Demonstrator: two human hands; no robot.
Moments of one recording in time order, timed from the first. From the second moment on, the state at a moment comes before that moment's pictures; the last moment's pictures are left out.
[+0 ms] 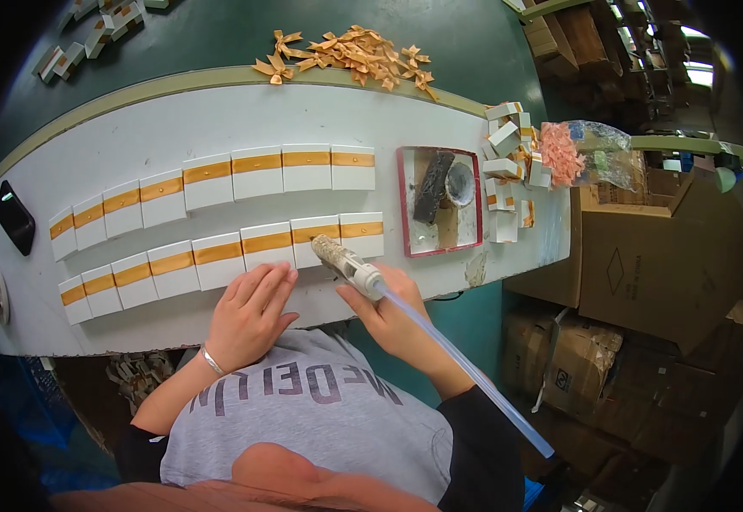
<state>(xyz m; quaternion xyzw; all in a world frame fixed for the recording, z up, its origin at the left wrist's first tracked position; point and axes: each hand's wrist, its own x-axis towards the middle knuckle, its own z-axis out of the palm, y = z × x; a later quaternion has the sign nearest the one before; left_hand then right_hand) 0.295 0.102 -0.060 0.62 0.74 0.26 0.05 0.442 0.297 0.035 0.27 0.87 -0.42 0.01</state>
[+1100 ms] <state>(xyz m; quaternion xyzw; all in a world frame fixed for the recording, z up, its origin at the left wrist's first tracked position) 0.268 0.027 -0.070 0.52 0.81 0.26 -0.01 0.373 0.244 0.012 0.21 0.84 -0.48 0.10</state>
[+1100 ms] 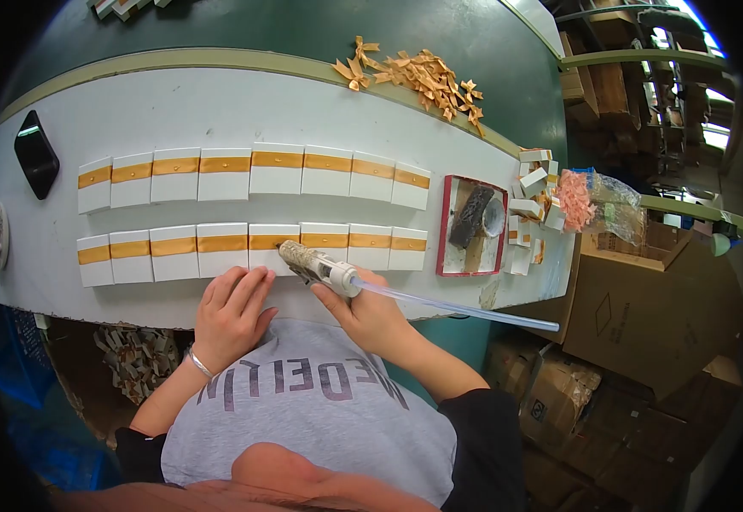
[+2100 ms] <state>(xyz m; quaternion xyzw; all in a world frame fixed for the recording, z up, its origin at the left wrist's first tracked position) 0.238 -0.021 -0.077 0.47 0.83 0.31 -0.02 0.308 0.200 0.042 0.17 0.89 -0.37 0.18</state>
